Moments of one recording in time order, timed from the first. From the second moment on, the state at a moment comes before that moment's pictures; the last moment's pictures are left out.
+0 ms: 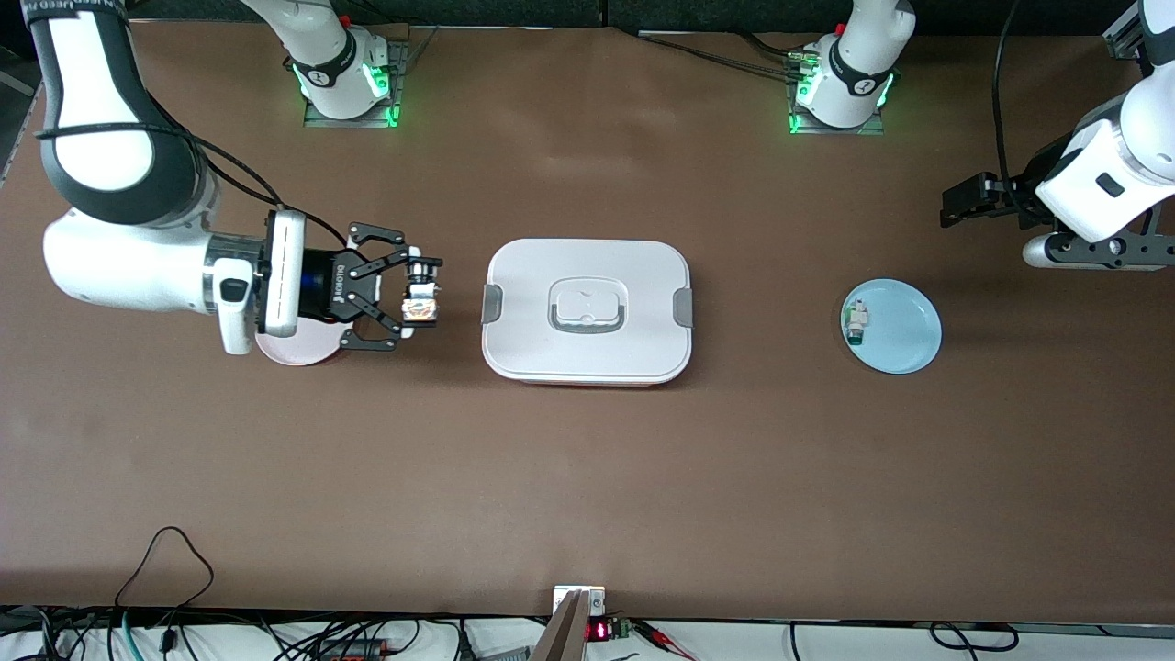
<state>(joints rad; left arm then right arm) -0.03 0.10 -0.06 -1.48 -0.04 1.39 -0.10 0.05 0.32 0.18 -1.71 1.31 1.87 -1.68</state>
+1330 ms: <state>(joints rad) -0.04 0.22 -0.10 -1.50 -0.85 1.37 -0.29 0.37 0.45 0.19 -1.59 1.63 2.15 -1.74</state>
